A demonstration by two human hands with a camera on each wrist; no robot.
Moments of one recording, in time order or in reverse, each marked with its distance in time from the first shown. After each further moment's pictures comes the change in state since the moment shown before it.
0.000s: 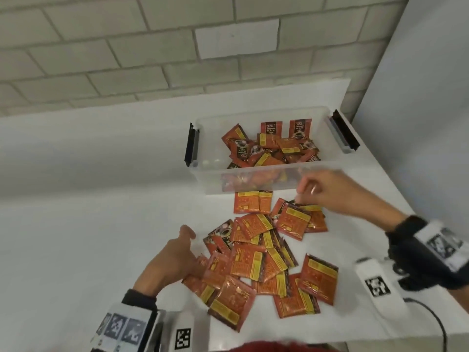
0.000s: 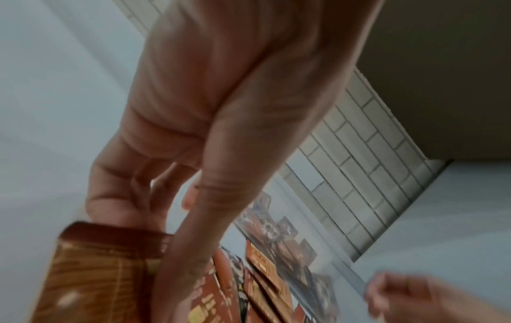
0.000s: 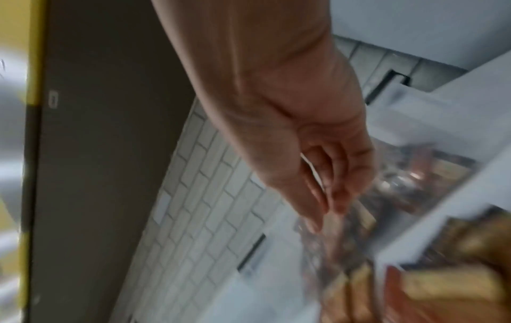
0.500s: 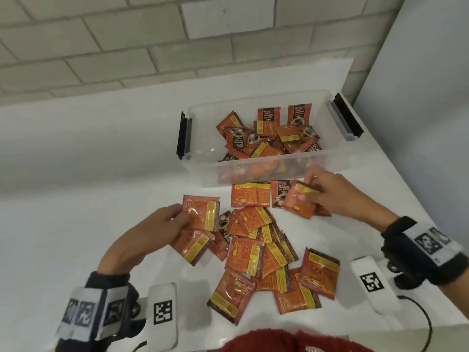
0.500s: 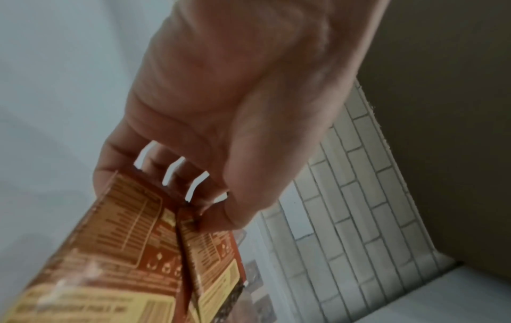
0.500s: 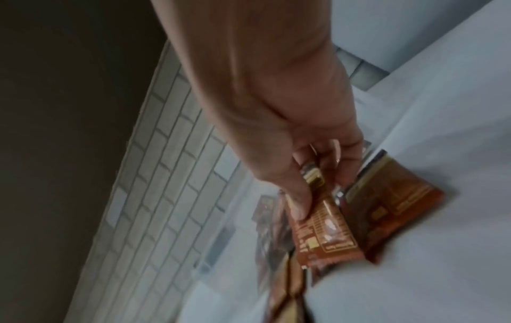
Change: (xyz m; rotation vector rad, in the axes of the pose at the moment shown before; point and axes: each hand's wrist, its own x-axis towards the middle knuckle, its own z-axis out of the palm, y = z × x) left_hand 0.007 0.016 -0.043 -0.236 0.019 0.054; right_hand 0.014 0.037 0.028 0.095 -0.010 0.111
